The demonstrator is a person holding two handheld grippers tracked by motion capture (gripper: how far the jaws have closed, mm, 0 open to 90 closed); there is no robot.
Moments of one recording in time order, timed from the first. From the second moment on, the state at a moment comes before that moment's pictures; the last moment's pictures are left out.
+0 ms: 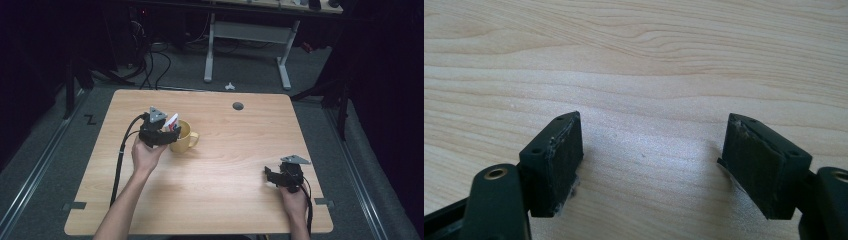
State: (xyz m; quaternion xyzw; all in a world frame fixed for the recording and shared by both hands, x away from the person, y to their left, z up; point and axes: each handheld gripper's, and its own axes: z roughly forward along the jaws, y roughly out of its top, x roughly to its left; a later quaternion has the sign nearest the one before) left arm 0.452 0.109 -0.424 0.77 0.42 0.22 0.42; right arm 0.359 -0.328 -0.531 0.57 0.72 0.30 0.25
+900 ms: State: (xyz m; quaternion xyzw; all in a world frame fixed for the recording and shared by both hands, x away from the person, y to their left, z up) left arm 0.431 0.124 -0.415 0.77 0.41 0.23 0.43; right arm 0.359 -0.328 -0.531 0.57 0.72 0.30 0.25
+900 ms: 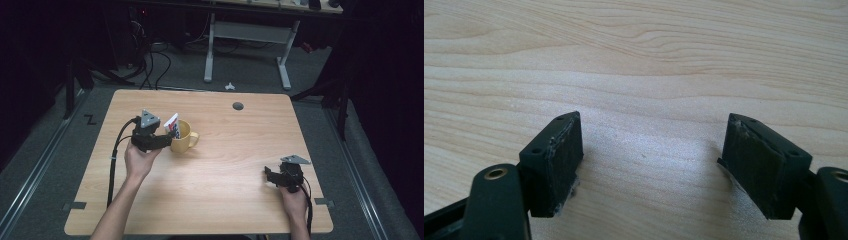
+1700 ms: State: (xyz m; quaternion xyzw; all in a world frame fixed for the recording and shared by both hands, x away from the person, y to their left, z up) left arm 0.412 0.139 -0.412 0.76 0.42 0.24 0.44; right arm 0.359 -0.328 -0.531 0.57 0.72 0.30 0.25
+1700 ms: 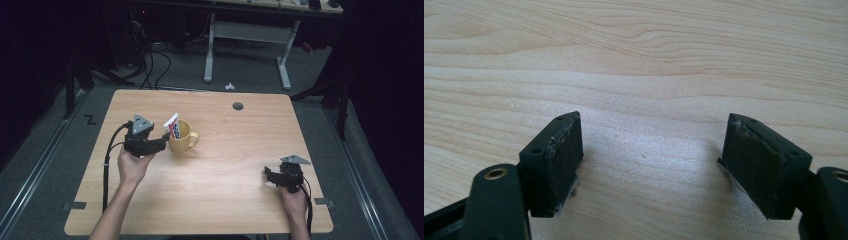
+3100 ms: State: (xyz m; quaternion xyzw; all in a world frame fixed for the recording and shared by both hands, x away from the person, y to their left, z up) left arm 0.387 0.177 -0.430 0.72 0.46 0.22 0.47; right arm 0.359 -0.328 -0.531 0.57 0.72 0.30 0.25
